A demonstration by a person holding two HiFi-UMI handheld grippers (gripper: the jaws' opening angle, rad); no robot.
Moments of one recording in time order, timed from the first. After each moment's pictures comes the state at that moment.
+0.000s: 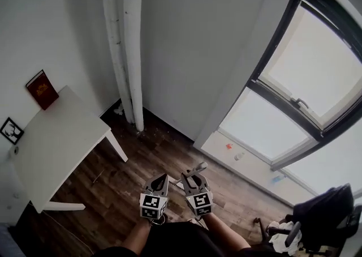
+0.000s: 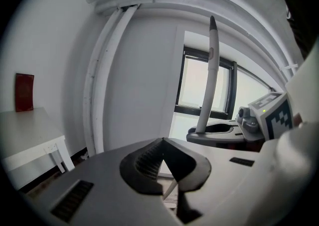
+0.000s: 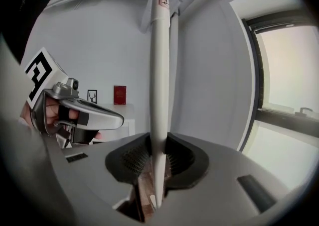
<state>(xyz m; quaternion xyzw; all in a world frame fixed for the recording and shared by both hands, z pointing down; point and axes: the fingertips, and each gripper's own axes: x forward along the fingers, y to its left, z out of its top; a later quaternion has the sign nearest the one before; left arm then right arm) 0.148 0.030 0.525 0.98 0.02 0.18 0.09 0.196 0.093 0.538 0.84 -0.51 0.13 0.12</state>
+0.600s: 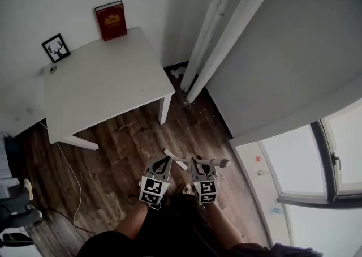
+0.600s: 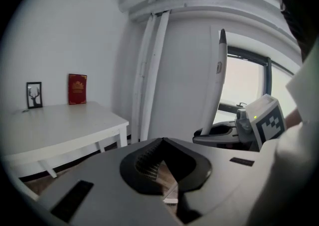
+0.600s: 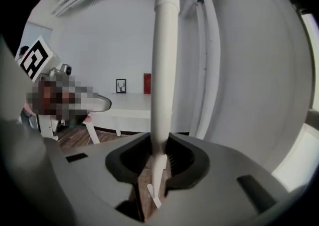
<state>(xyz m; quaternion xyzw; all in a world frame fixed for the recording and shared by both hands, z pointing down) 0.019 -0.118 0.550 0.96 -0.18 0.20 0.12 0.113 -0.059 0.586 0.73 -0.64 0.16 0.17</state>
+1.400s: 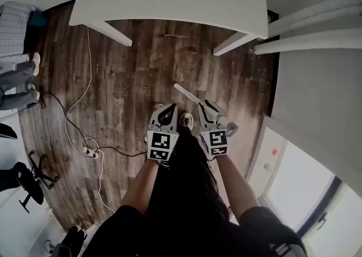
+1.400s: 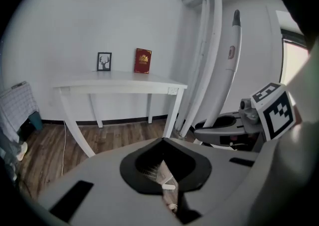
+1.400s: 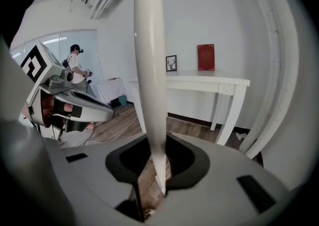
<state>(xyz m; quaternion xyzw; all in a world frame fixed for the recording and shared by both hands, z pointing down) -0.115 -0.145 0.724 0.82 -0.46 0.25 0.23 -0.015 -0.152 0.745 0.47 -0.83 0.18 0.23</state>
